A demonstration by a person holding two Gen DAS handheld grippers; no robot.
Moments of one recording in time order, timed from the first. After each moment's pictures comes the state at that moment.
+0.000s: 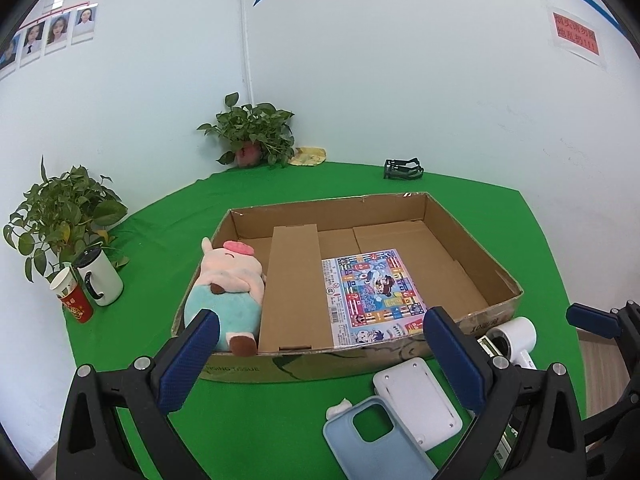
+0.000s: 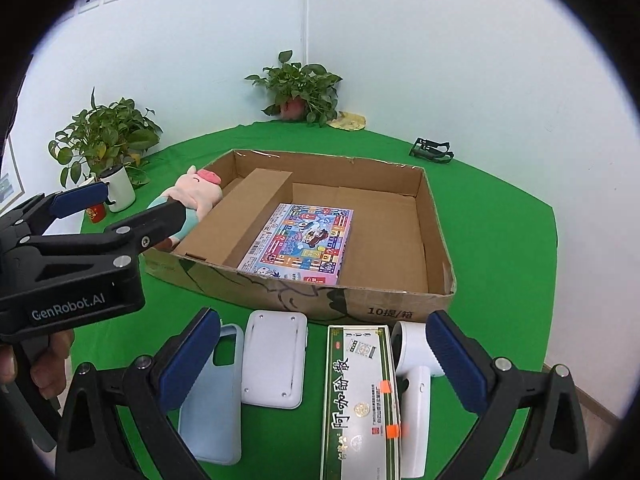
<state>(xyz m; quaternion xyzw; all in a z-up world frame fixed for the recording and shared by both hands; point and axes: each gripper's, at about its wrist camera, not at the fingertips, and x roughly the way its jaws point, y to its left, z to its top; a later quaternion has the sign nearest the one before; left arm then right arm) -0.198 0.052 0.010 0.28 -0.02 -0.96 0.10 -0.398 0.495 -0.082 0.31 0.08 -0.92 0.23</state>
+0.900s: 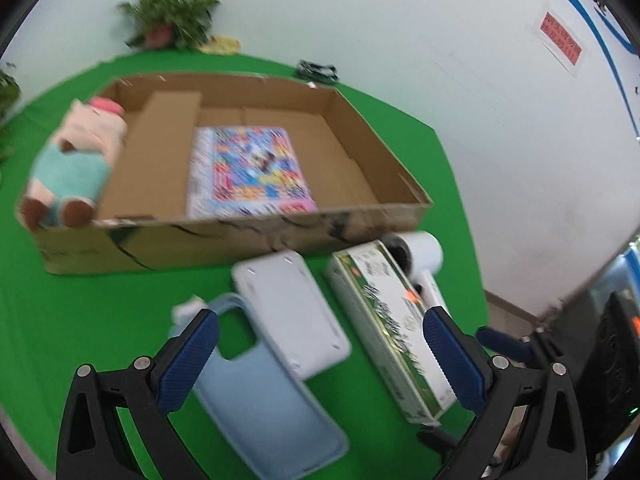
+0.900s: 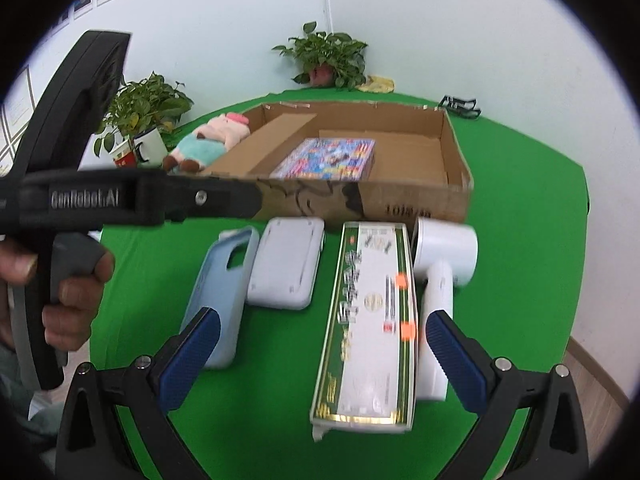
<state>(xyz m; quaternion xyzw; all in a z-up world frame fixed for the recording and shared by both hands) -0.222 0.078 -0.074 0.44 0.14 -0.88 -0.11 -0.360 0.544 -0.147 0.37 0.07 -0.88 0.30</state>
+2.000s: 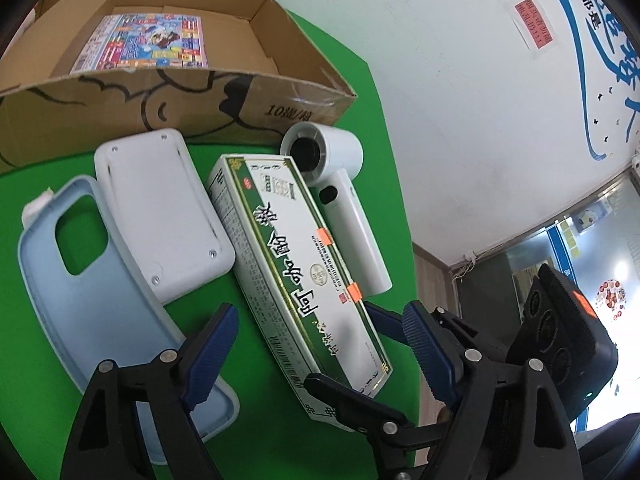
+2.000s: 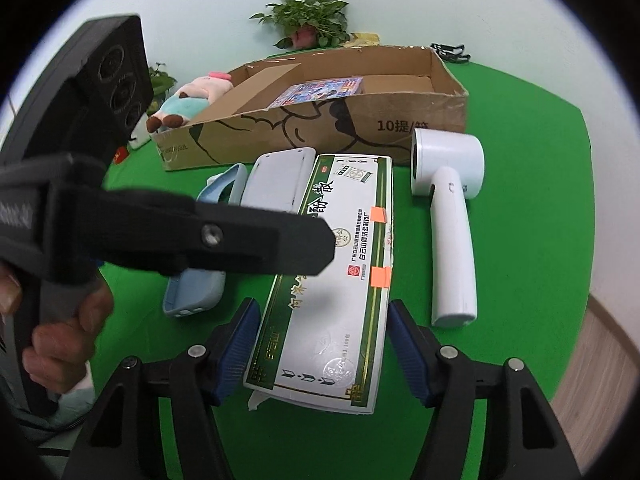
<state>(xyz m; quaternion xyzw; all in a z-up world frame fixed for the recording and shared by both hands) -0.227 0.124 -0.137 0.52 0.21 -0.79 -0.26 -0.341 0.551 -0.173 0.44 0.03 -0.86 0.27</state>
